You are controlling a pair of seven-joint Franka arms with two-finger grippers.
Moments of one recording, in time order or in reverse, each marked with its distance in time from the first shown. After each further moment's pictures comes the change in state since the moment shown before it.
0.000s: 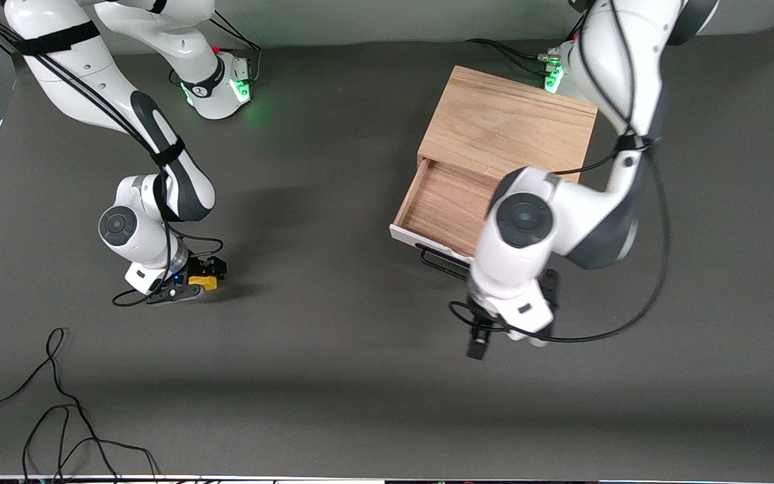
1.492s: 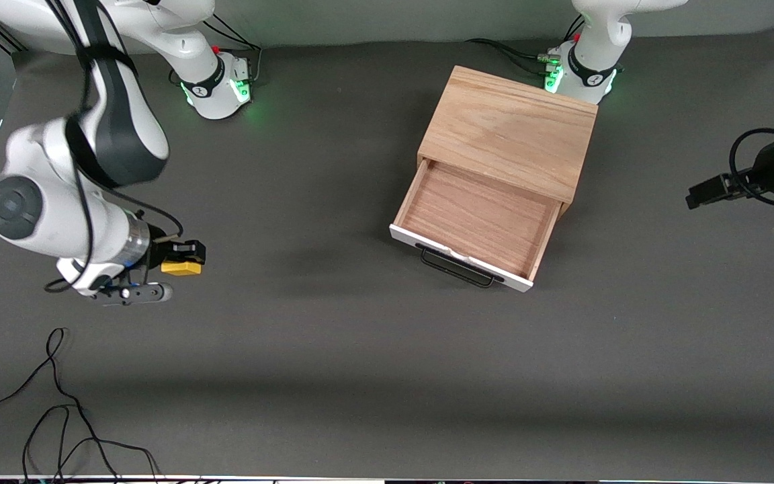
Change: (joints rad) left arm 0.464 -0.619 0.010 -0.415 -0.145 -0.529 1.638; right arm 0.030 -0.170 0.130 0.673 0.049 -0.975 0.353
